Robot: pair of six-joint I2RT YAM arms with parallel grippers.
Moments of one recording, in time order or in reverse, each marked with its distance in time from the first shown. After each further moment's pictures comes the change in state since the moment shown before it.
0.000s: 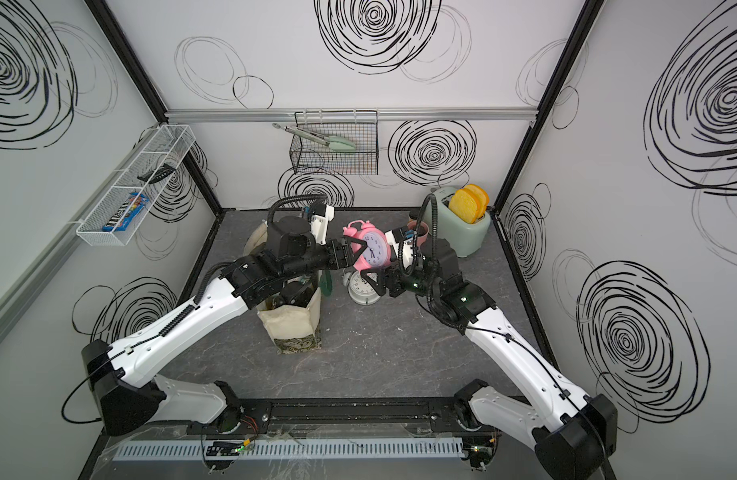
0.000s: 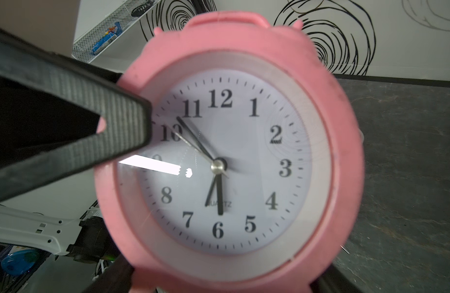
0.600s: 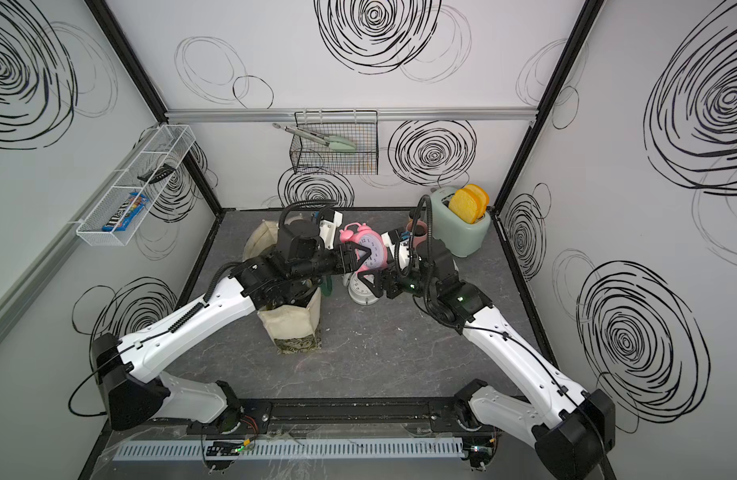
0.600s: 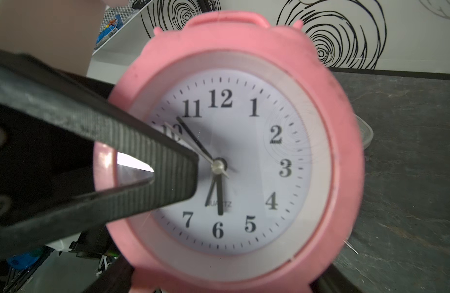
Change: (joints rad) left arm -0.032 0.027 -0.001 -0.016 0.012 -0.057; right arm 0.031 0.022 0.000 0.006 0.008 0.007
